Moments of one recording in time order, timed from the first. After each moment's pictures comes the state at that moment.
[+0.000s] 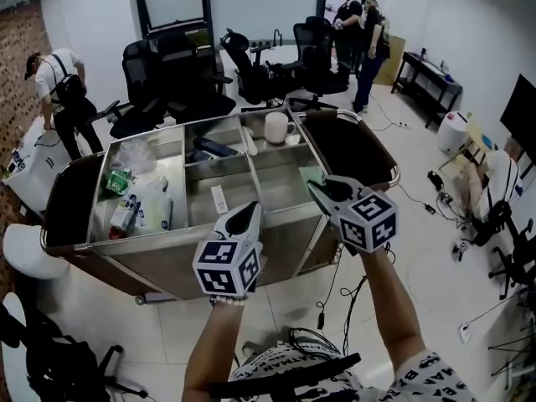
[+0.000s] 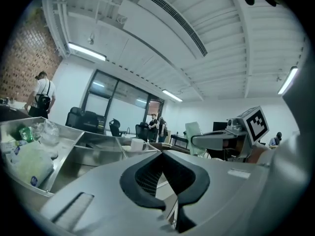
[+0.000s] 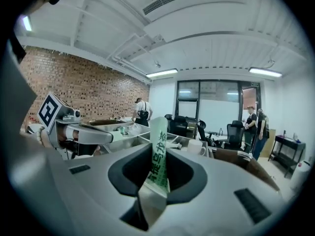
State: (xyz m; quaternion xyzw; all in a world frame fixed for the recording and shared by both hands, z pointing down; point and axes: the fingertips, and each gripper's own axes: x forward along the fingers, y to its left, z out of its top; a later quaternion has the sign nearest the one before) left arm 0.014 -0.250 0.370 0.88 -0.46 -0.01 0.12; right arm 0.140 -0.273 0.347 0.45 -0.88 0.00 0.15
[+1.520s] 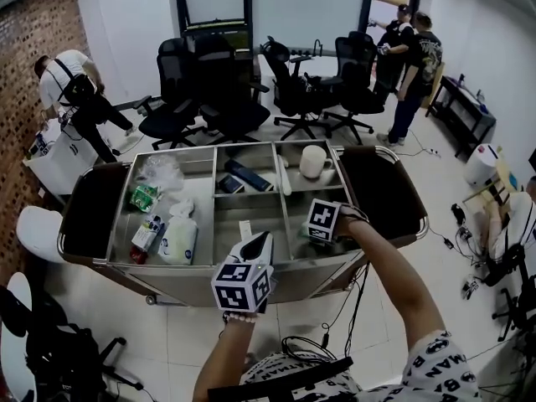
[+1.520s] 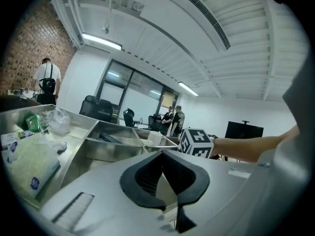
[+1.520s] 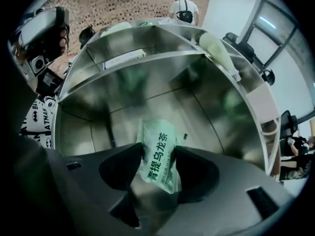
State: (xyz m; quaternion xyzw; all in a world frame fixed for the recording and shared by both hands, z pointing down) left arm -0.023 -0.319 0.402 0.84 -0.51 0.01 0.20; right arm 0.126 -0.403 0.564 0.14 -0.72 0.05 0.68
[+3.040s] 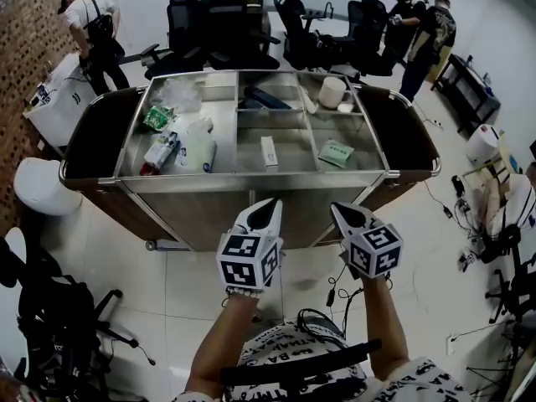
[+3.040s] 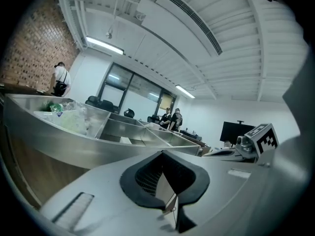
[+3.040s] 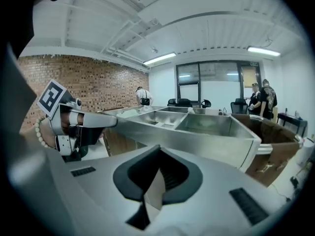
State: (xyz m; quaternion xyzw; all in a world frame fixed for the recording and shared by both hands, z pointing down) left arm -0.058 -0.193 0.454 0.84 -0.50 0.00 0.19; right arm 0.075 -0.199 0.474 0.44 -0.87 0.09 0.18
